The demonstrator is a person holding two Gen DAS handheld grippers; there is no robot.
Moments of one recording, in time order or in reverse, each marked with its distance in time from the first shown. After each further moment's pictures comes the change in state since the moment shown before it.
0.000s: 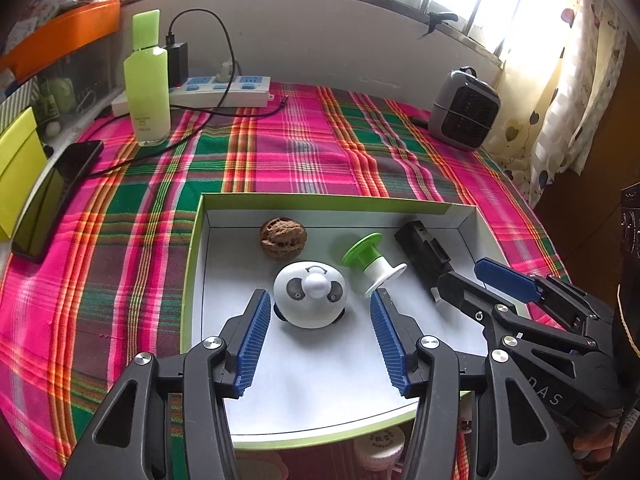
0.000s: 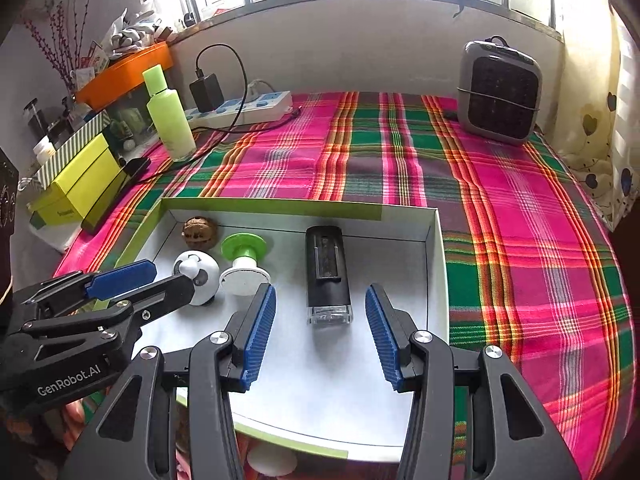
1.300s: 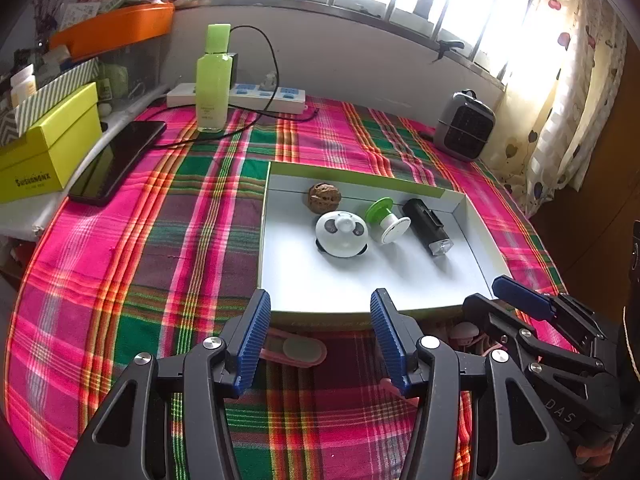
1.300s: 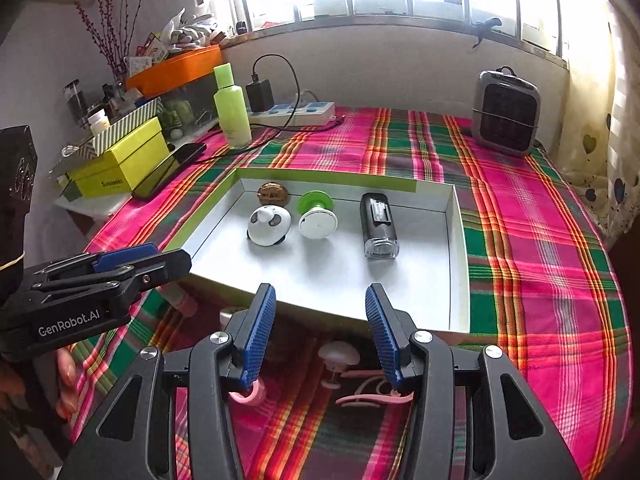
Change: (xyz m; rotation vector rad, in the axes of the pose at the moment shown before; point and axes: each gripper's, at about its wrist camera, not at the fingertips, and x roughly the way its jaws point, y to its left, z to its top) left arm -0.065 0.021 -0.054 -0.066 -0.073 0.034; right arm -0.057 0.038 -0.053 -0.087 -0.070 0.052
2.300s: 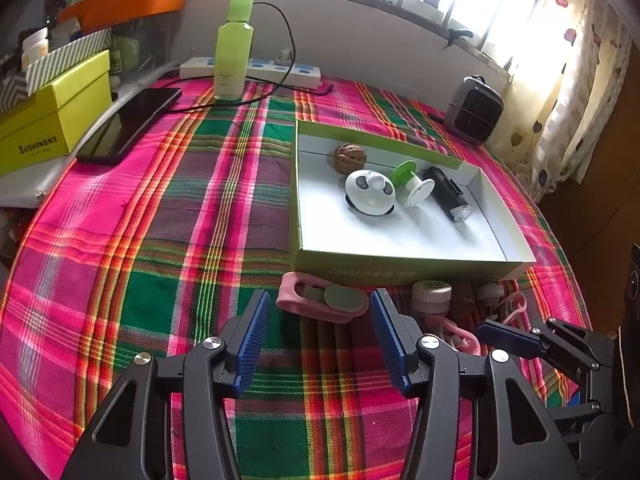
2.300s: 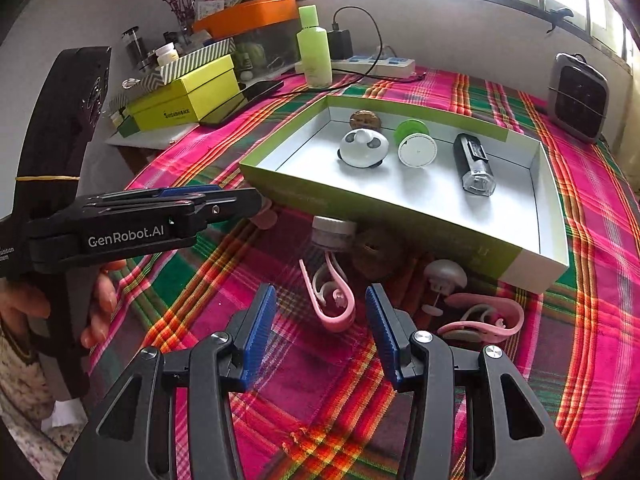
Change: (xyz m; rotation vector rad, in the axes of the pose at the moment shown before) left arm 0.008 0.024 -0.025 -0.008 0.046 -0.003; right arm 0.010 0.037 -0.043 -0.127 0.131 0.185
